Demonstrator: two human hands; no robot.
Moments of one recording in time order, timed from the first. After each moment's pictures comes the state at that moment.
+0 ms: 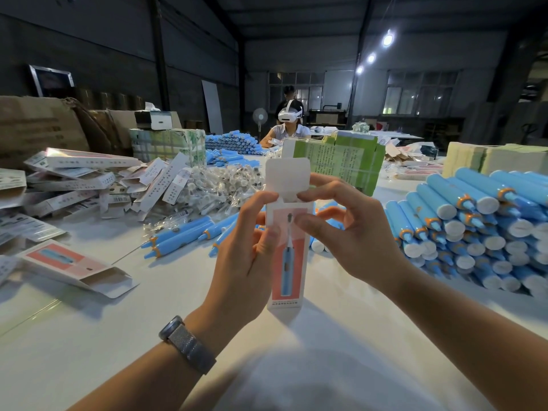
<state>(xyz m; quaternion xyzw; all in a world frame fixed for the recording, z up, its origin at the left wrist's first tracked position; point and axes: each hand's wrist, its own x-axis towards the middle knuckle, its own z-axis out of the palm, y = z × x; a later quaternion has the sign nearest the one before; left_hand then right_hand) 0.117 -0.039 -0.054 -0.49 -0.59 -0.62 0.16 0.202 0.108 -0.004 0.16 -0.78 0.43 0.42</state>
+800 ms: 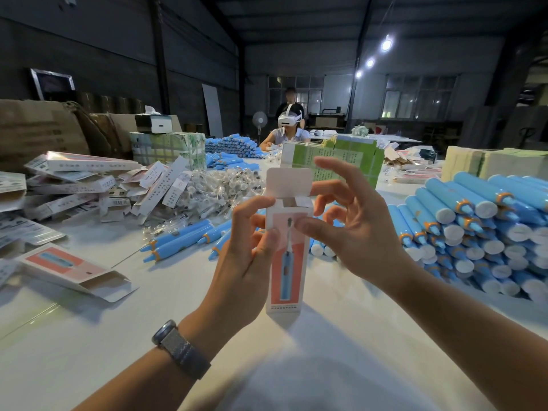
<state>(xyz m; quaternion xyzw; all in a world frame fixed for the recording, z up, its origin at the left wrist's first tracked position) 0.116 -0.040 -0.052 -0.51 -0.56 -0.65 0.10 0.207 0.108 0.004 0.15 -0.77 0.46 0.41</state>
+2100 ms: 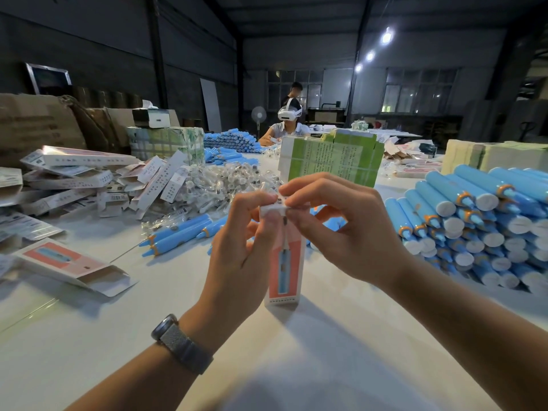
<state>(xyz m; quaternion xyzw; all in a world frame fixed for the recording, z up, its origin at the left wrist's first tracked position) 0.129 -0.042 -0.040 -0.49 -0.56 -0.65 0.18 0.214 0.094 0.011 0.20 -0.83 0.24 0.46</state>
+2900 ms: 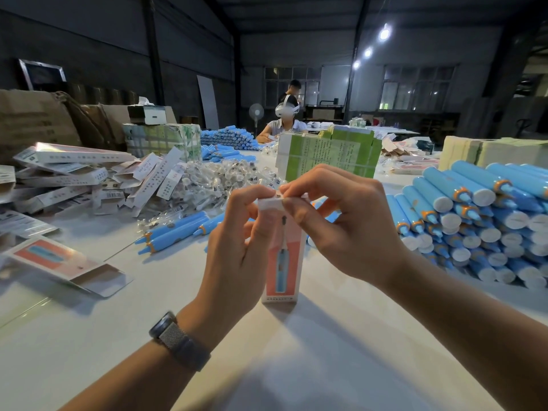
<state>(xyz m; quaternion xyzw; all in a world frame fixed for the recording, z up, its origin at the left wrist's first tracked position) 0.125 -0.039 -0.044 -0.50 -0.56 -0.63 0.22 0.217 0.087 0.014 0.17 -0.82 0.22 0.50</state>
